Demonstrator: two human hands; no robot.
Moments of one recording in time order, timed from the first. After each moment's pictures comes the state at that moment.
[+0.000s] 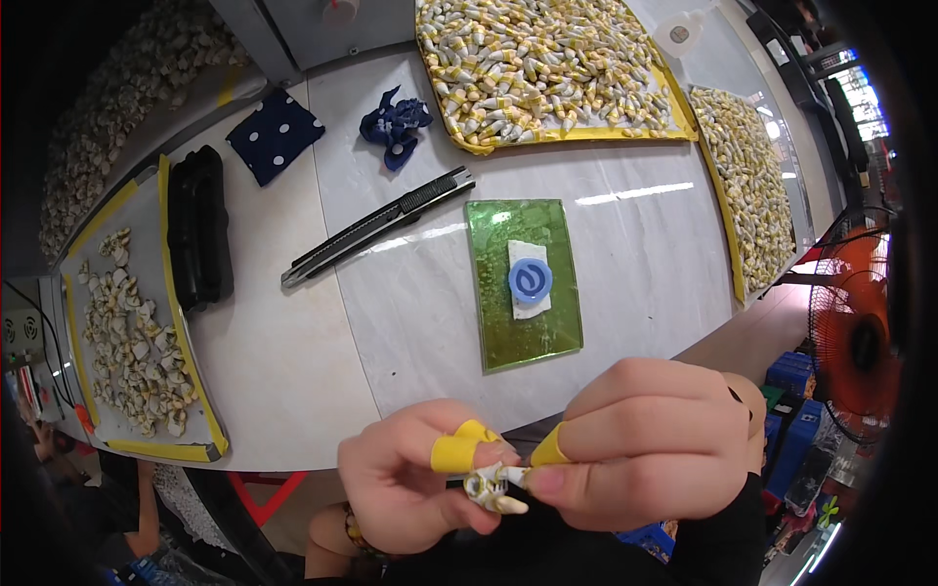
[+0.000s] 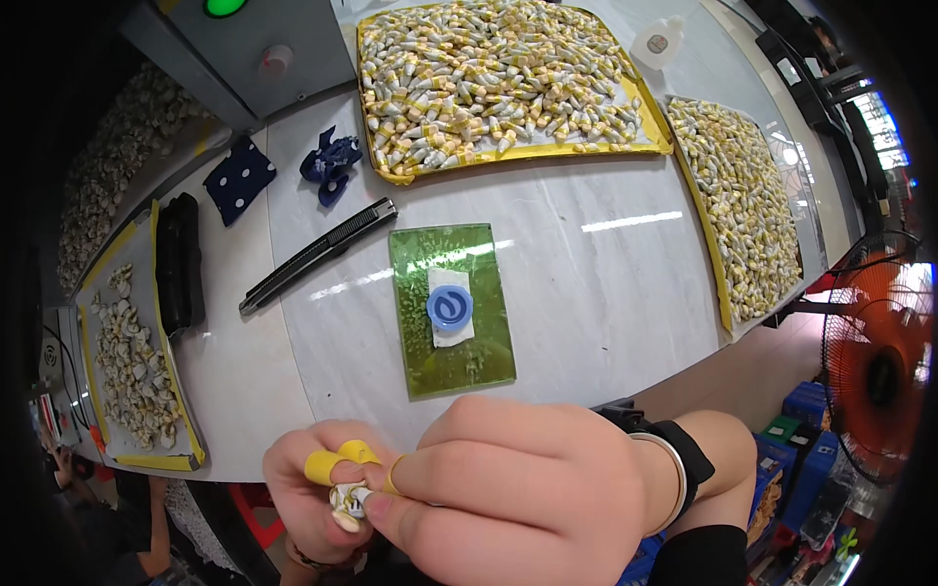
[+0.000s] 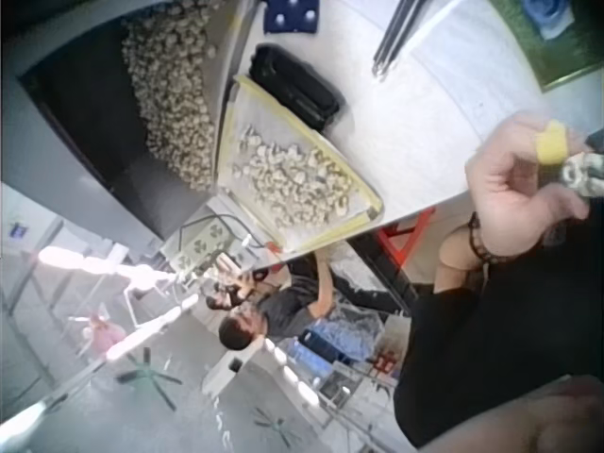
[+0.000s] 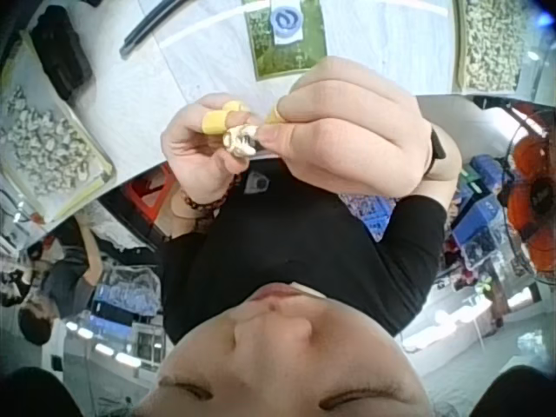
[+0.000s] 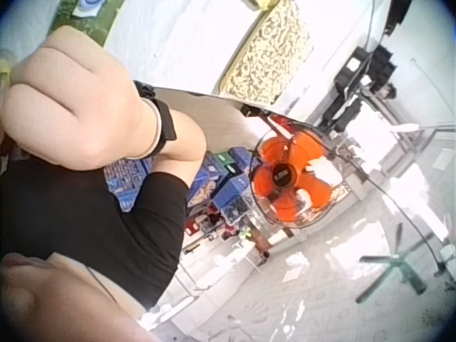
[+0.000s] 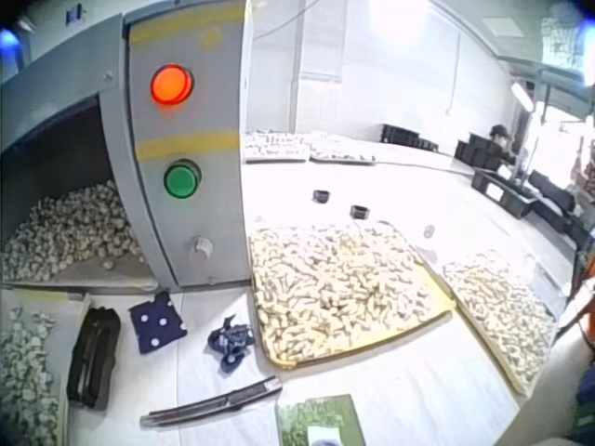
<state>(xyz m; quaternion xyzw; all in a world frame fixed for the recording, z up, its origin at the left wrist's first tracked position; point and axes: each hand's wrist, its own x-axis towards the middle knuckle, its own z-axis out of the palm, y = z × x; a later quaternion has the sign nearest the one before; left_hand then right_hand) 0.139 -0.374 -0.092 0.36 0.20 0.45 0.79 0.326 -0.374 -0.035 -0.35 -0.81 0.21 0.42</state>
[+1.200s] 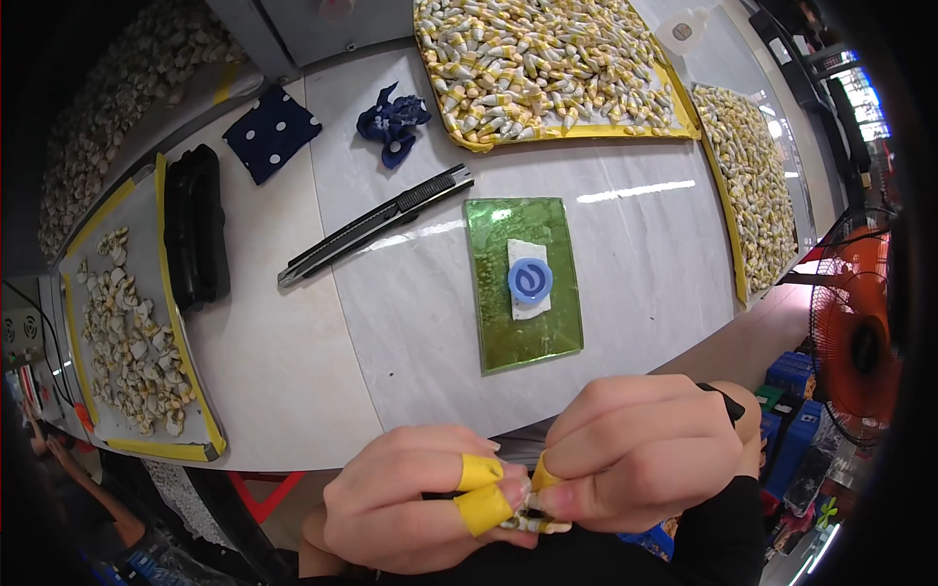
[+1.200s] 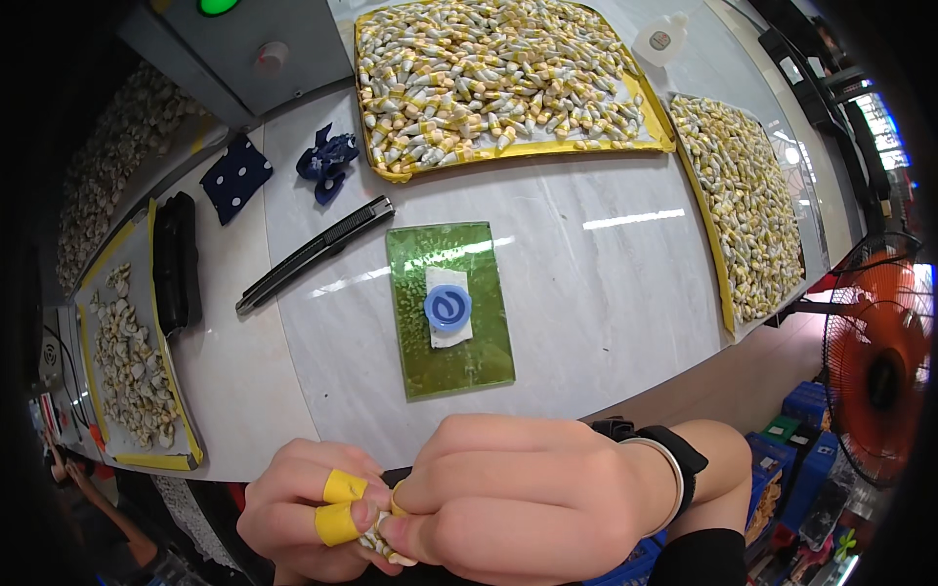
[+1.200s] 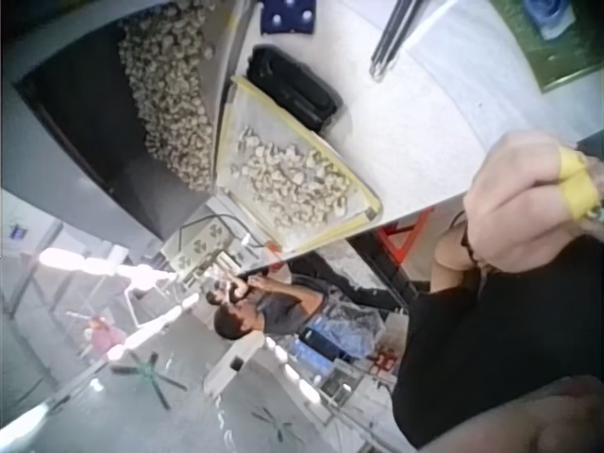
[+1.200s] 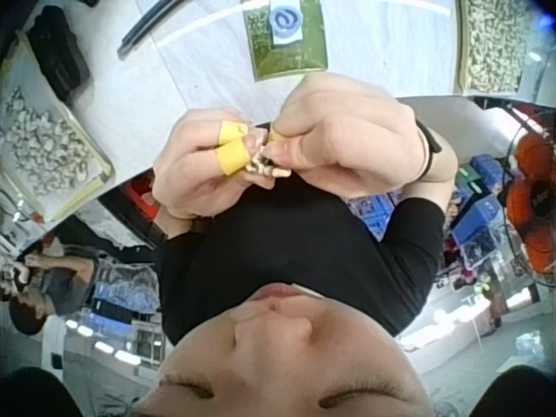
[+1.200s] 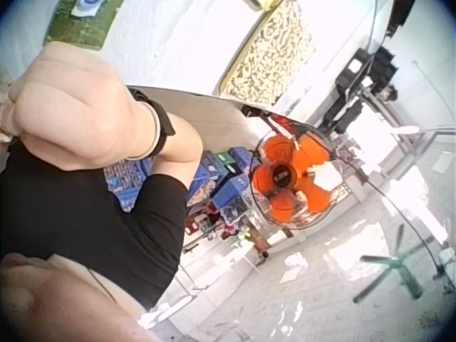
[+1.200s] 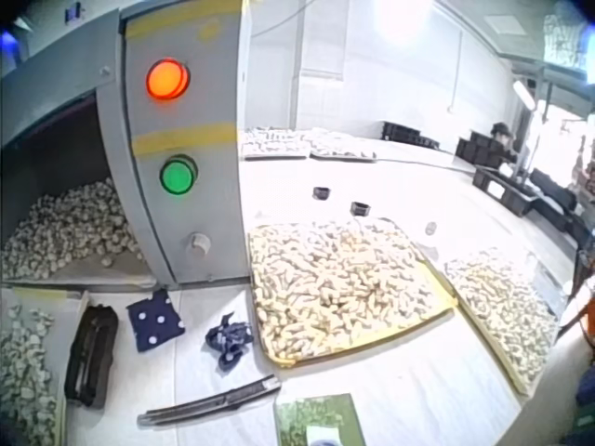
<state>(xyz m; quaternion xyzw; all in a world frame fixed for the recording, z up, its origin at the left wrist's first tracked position) 0.133 -0.355 -0.067 0.72 0.21 0.41 0.52 0.327 -0.384 -0.040 -0.36 -0.73 0.36 0.46</state>
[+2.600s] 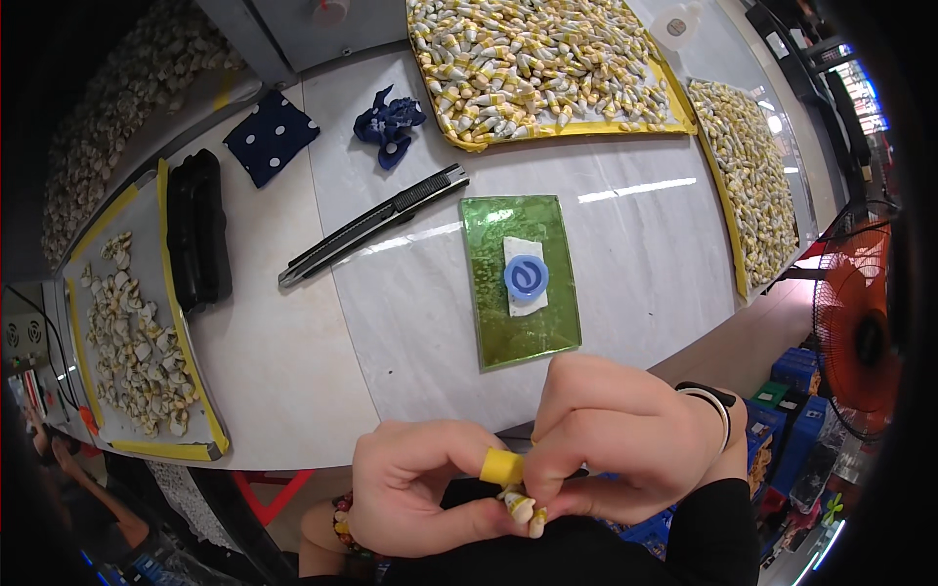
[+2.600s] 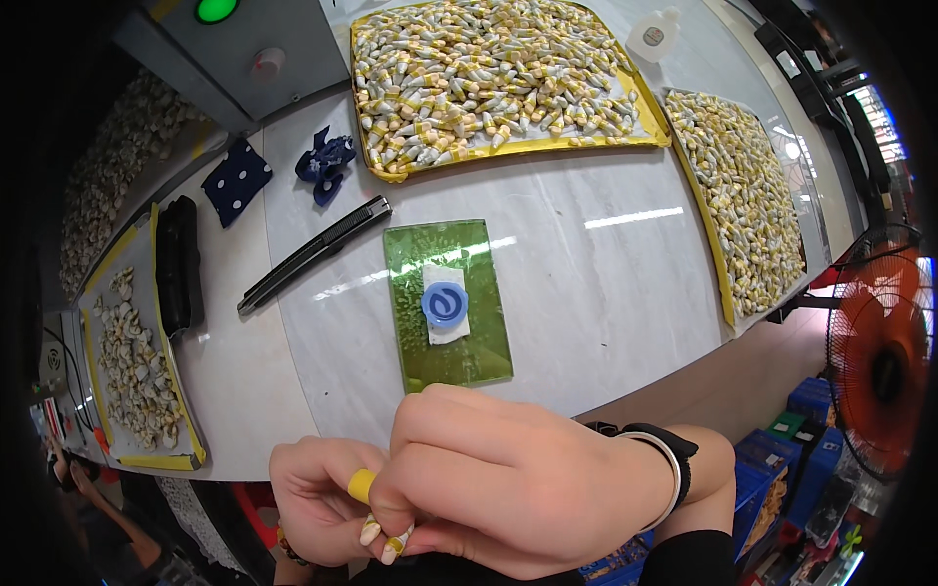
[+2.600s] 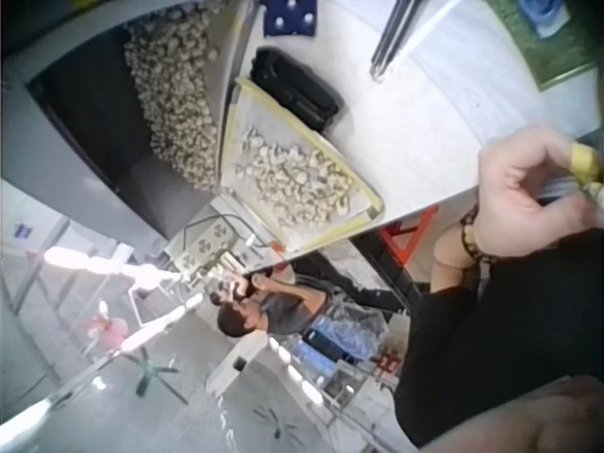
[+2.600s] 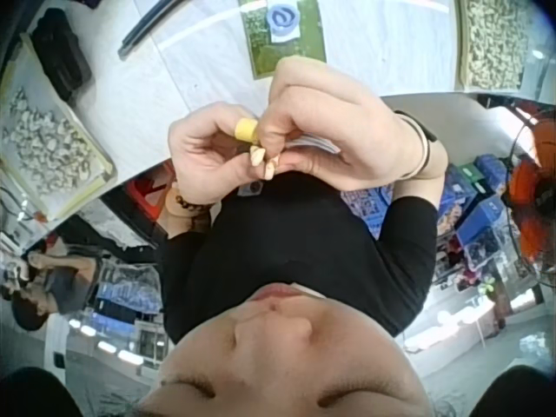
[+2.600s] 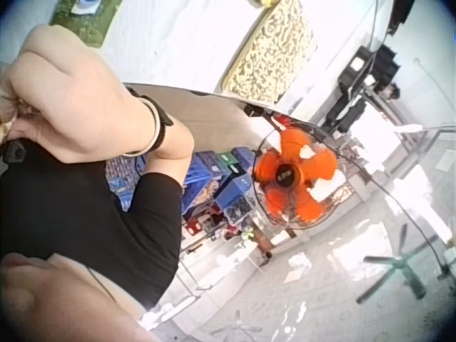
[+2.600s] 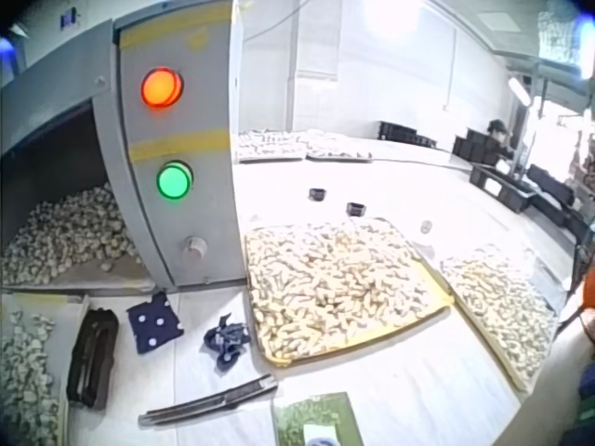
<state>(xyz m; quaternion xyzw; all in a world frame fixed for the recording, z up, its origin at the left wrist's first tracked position) 0.134 -0.363 -0.080 0.35 0.17 0.32 0.86 0.333 -0.381 -0.043 -0.35 -0.70 0.49 0.38</state>
